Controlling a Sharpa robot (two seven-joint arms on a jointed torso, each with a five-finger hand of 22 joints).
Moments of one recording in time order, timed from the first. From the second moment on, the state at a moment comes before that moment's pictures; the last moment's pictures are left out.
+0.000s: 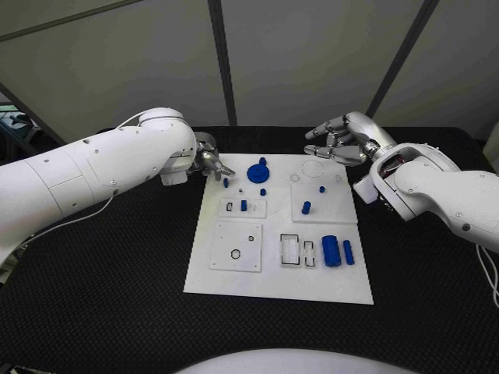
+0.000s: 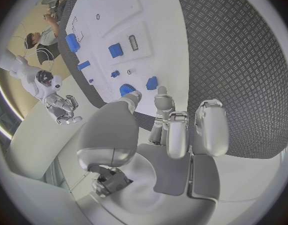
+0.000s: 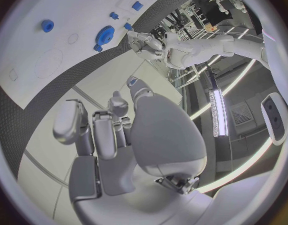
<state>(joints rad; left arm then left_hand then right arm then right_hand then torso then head) 1.32 -0.58 0.04 1.13 -1.16 0.27 -0.54 1.02 -0.11 0.22 0.25 0.32 0.89 0.07 0.56 0.55 1.23 0.00 1.05 0.88 1.46 -0.07 1.56 1.31 0.07 1.46 0.03 1.35 1.31 1.19 -0.80 0.08 1.47 -1.00 -0.46 0.05 1.41 -0.09 0.09 0.18 0.36 0.94 0.16 0.15 0.07 1.22 0.07 1.09 1.08 1.46 0.00 1.46 1.31 0.08 1.35 0.10 1.34 1.15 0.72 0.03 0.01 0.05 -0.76</state>
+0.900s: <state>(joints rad) 1.31 -0.56 0.03 1.11 -1.16 0.27 -0.54 1.05 -0.10 0.21 0.25 0.32 0.90 0.07 0.56 0.54 1.23 0.00 1.05 0.88 1.46 -0.07 1.56 1.31 0.07 1.46 0.03 1.35 1.31 1.19 -0.80 0.08 1.47 -1.00 -0.45 0.05 1.41 -0.09 0.09 0.18 0.36 0.94 0.16 0.15 0.07 1.22 0.07 1.09 1.08 1.46 0.00 1.46 1.31 0.08 1.35 0.10 1.34 1.15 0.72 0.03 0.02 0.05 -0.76</state>
